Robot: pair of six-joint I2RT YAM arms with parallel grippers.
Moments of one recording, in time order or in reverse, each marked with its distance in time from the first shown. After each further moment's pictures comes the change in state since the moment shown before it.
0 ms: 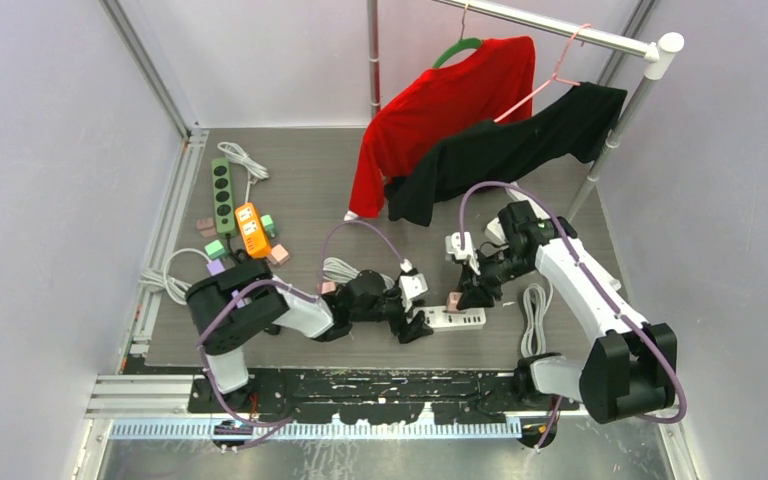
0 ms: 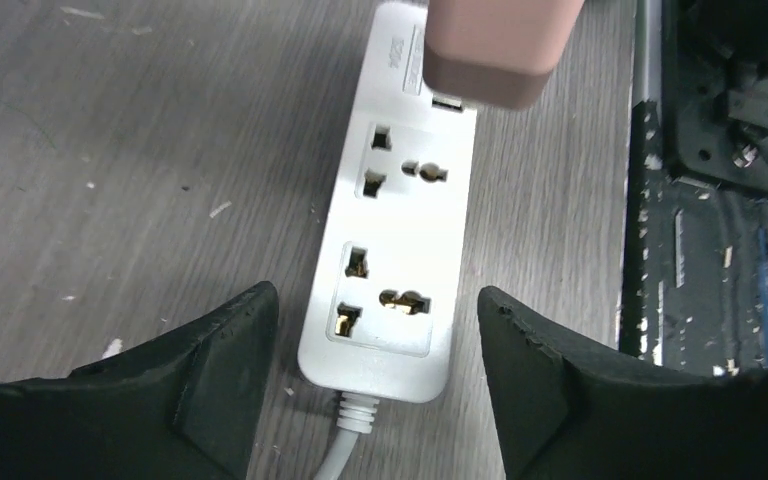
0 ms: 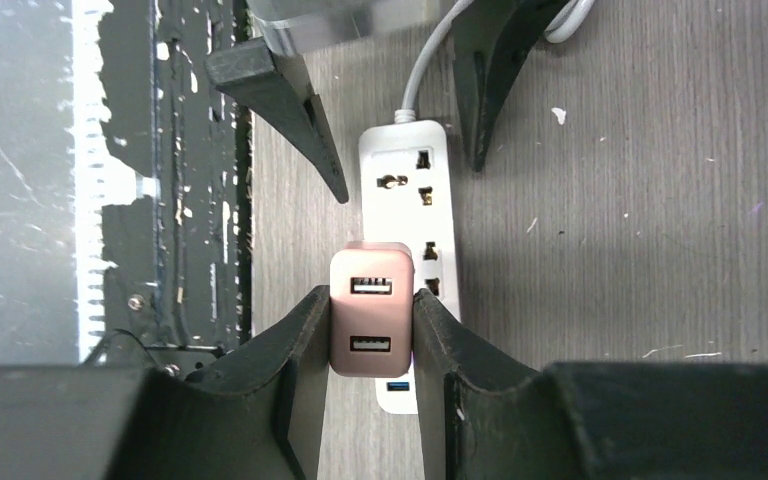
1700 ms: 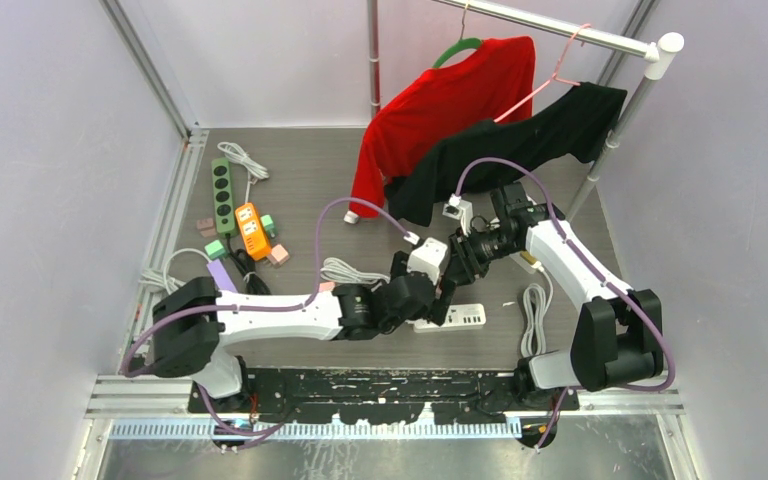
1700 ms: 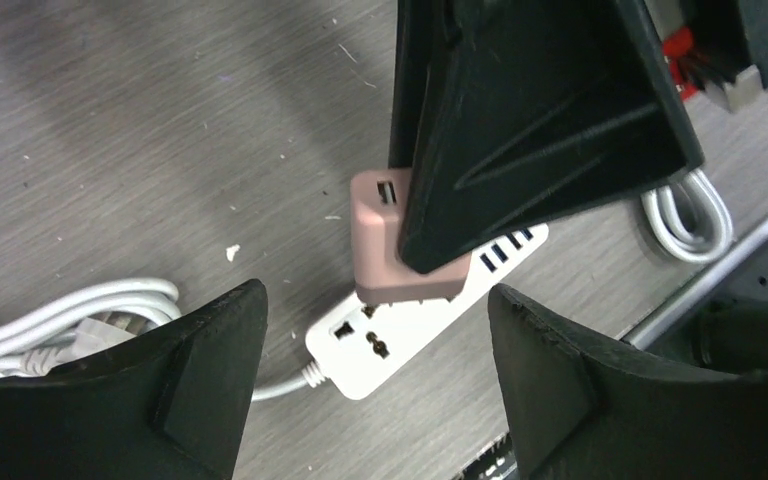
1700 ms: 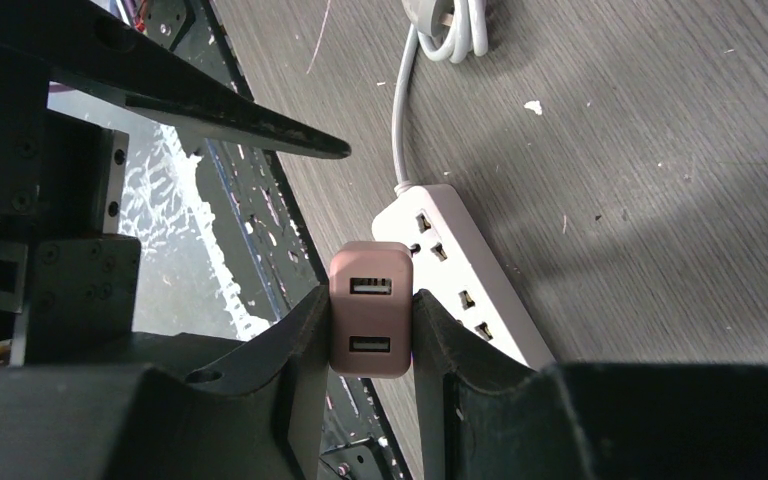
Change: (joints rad) left arm -0.254 -0.257 0.433 -0.898 -0.823 -0.502; right arm -0.005 0.151 0.076 0.226 -0.040 0.805
